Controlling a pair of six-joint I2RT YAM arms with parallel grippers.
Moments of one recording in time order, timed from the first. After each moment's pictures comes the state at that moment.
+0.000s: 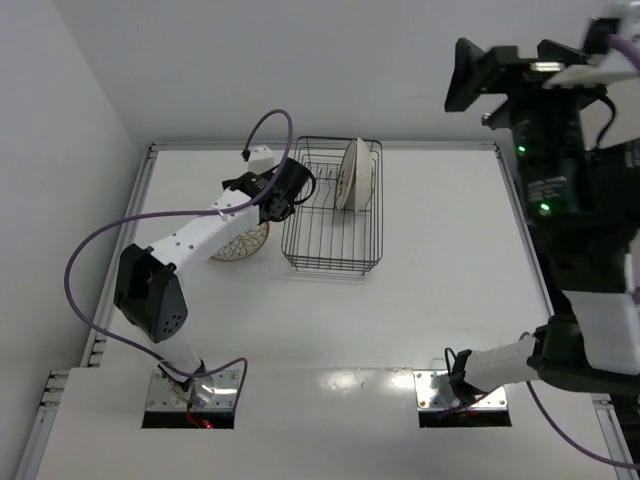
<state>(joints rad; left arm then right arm) -0.60 1.70 1.55 -0.94 -0.81 -0.77 1.09 1.37 2.22 -0.08 0.99 -0.64</state>
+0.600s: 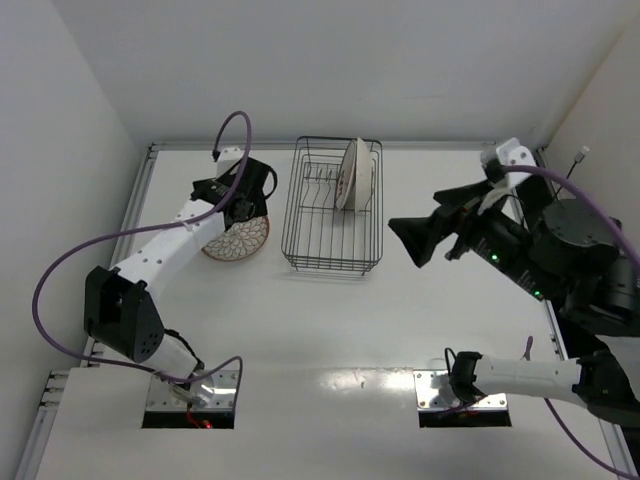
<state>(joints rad) -0.45 1.52 1.36 -0.78 -0.69 -0.56 1.09 0.97 1.69 -0.81 0.44 0.15</state>
